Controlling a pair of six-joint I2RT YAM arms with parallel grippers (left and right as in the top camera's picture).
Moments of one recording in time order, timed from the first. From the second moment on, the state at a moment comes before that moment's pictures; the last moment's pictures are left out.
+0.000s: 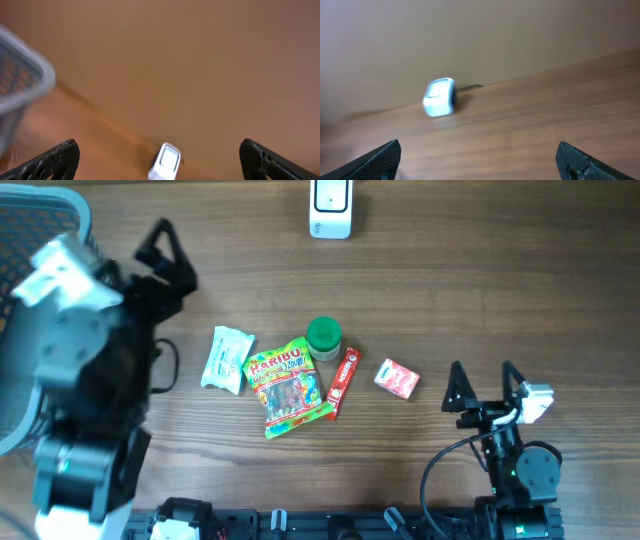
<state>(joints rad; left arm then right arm) -0.17 0.91 1.22 -0.41 -0.27 -0.62 0.06 0.02 0.01 0.03 -0.10 0.33</state>
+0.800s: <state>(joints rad) -0.17 0.86 1.26 -0.15 -0.67 -0.13 0.35 1.12 0.95 -0.90 -0.68 0.10</state>
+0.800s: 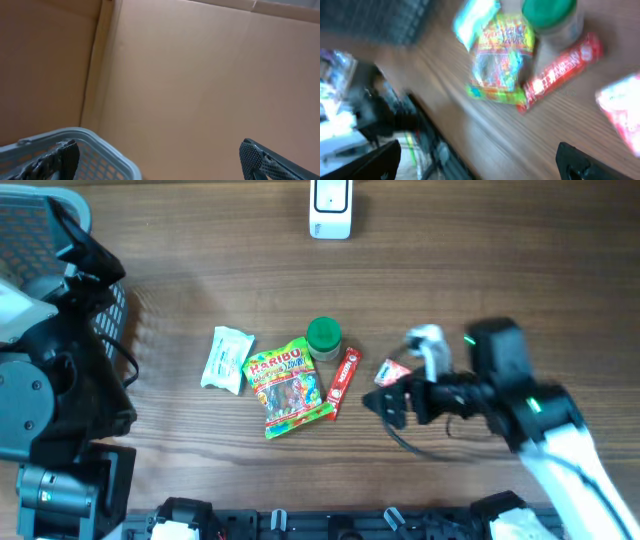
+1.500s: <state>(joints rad) -0.17 0.81 1.26 -0.18 -0.71 -0.12 0.58 1.55 1.21 -0.70 -0.27 -0.30</state>
